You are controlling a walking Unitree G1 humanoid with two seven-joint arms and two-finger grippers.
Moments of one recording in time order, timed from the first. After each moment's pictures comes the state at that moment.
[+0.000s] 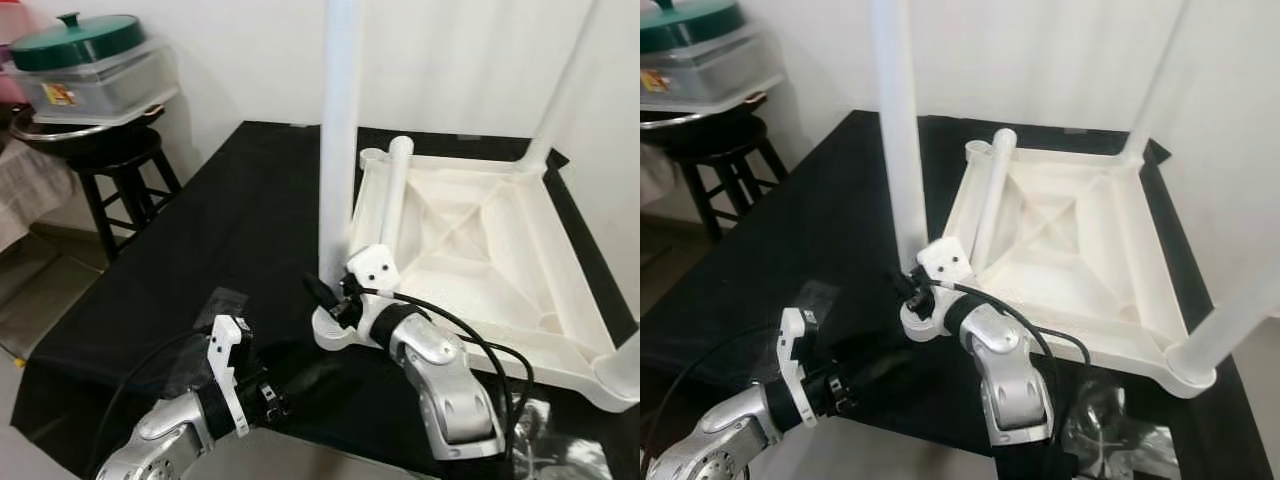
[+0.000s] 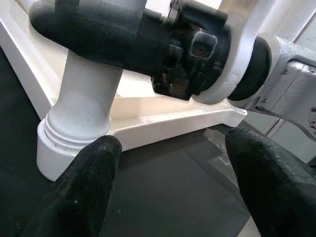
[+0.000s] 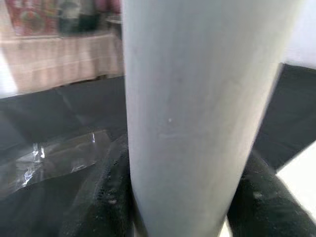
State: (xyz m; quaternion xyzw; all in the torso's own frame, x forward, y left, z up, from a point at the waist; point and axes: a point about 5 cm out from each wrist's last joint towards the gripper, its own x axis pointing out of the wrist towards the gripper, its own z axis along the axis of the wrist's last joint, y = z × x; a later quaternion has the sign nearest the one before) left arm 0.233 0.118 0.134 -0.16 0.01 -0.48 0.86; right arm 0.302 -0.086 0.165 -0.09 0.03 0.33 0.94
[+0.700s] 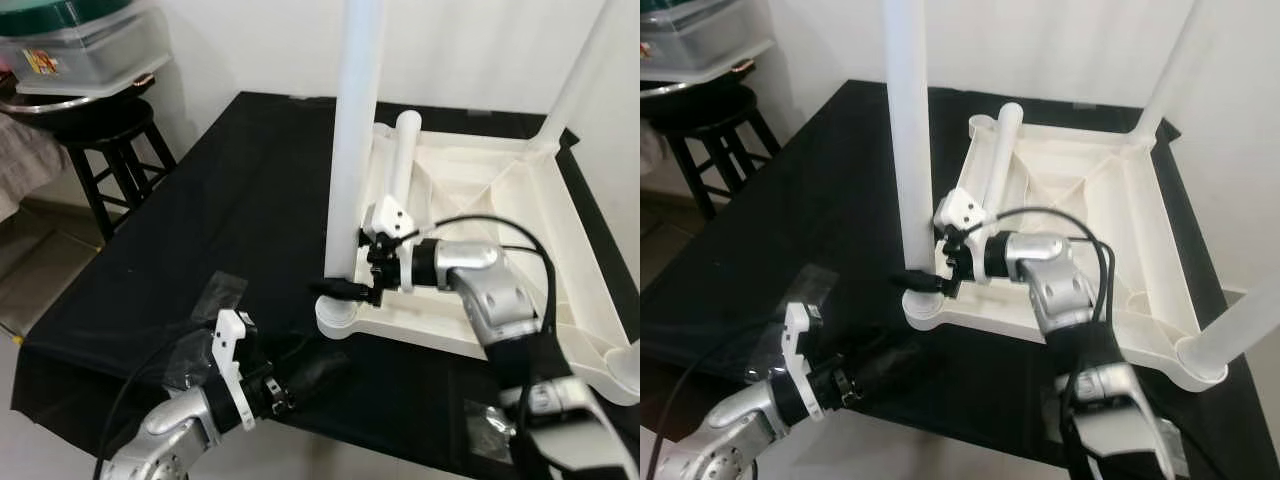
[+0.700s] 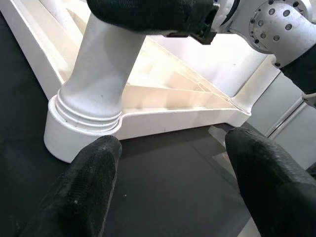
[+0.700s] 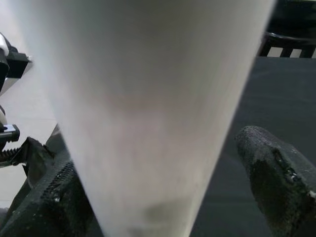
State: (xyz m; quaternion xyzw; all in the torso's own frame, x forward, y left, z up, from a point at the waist) left arm 0.229 0.114 0.130 -0.17 0.01 -0.47 0.86; right arm 0.351 -0.115 0.222 -0.15 0.03 0.59 0.79
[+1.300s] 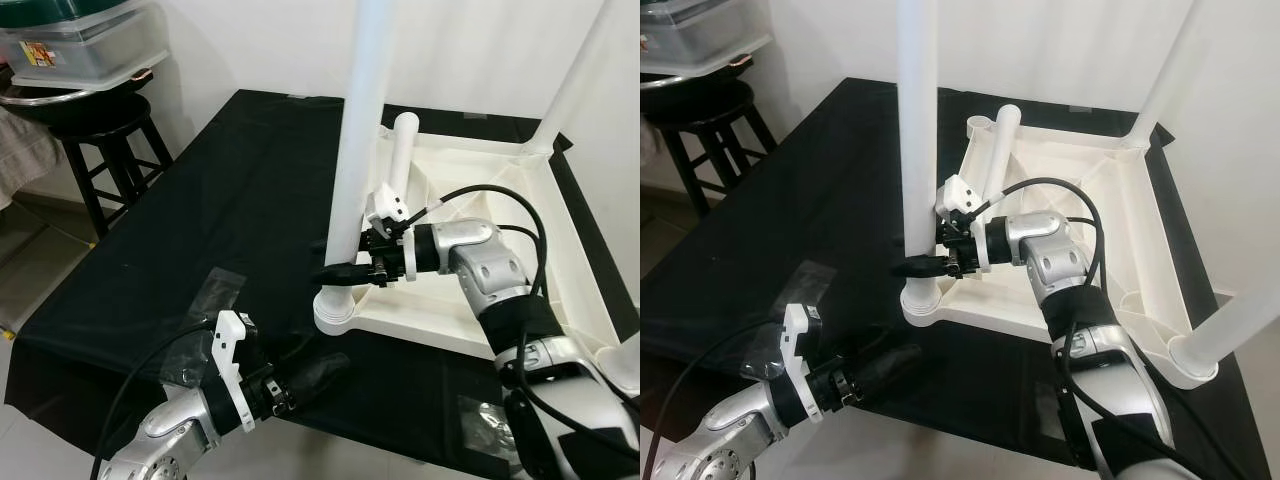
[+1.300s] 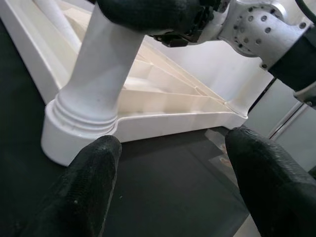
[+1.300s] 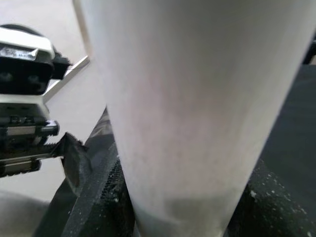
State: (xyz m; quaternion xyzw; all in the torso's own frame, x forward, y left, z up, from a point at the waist) left arm 0.226 0.111 0.134 -0.17 0.00 -0.47 0.86; right arm 0.349 -0.128 0.215 -0.12 0.03 0.64 0.76
